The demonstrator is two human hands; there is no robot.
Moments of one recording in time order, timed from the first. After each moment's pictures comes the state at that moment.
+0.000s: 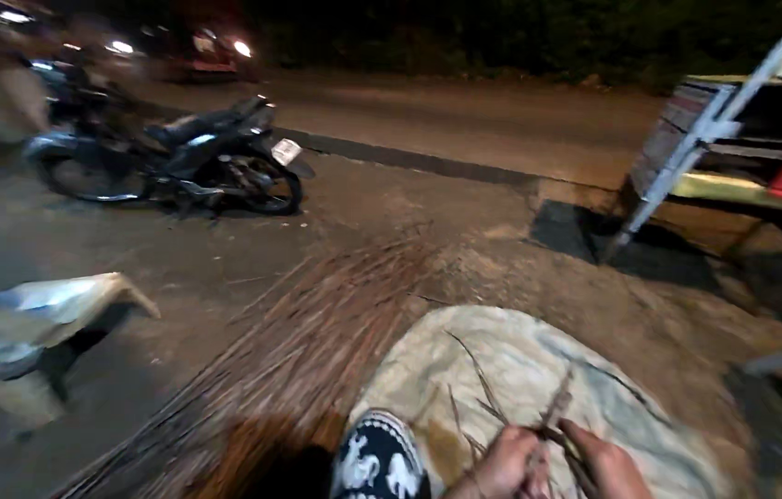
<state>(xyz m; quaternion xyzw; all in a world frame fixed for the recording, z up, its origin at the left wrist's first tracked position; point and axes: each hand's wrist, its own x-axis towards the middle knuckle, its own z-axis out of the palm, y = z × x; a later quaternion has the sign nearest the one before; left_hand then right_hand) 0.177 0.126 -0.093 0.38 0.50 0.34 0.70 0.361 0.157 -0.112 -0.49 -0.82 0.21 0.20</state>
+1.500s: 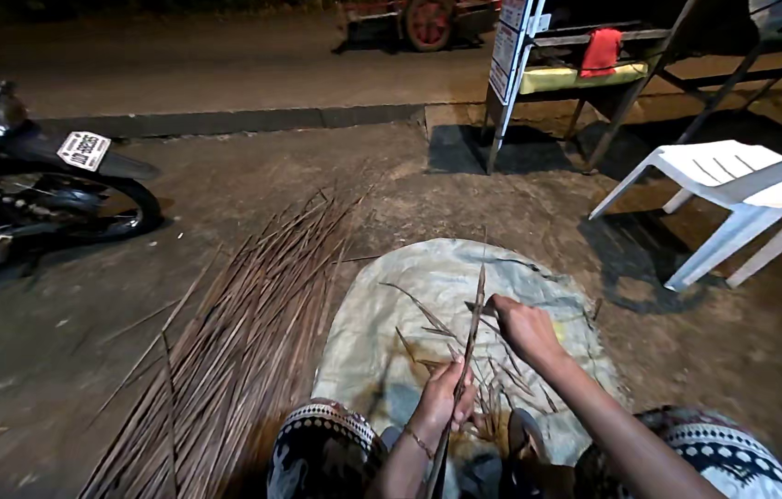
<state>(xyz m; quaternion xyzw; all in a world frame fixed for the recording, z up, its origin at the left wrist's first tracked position) 0.182 0.121 -0.098 0.33 0.42 0.33 0.78 0.371 0.190 -0.104 -0.67 -0.72 0.16 0.10</state>
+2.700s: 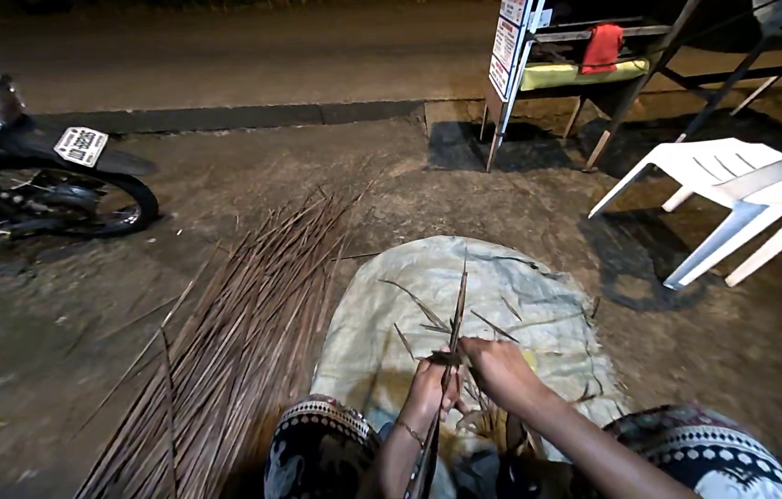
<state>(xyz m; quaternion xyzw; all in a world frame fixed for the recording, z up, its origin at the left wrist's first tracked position) 0.180 0.126 -0.088 0.33 0.50 0.35 0.72 0.333 0.147 -0.089 -0.56 -0.79 0.25 0.06</state>
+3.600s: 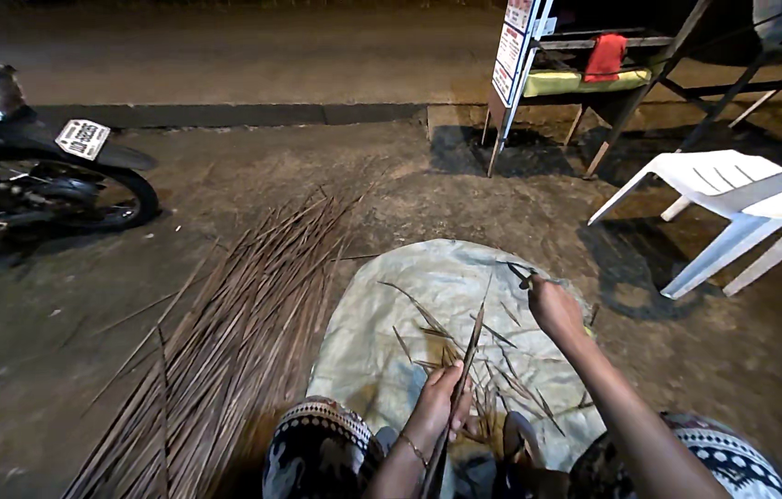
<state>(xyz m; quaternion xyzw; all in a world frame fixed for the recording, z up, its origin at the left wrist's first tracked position) 0.179 0.119 -0.093 0.35 0.45 0.32 0.76 0.414 0.224 -0.101 -0.78 -0.59 0.21 0.10</state>
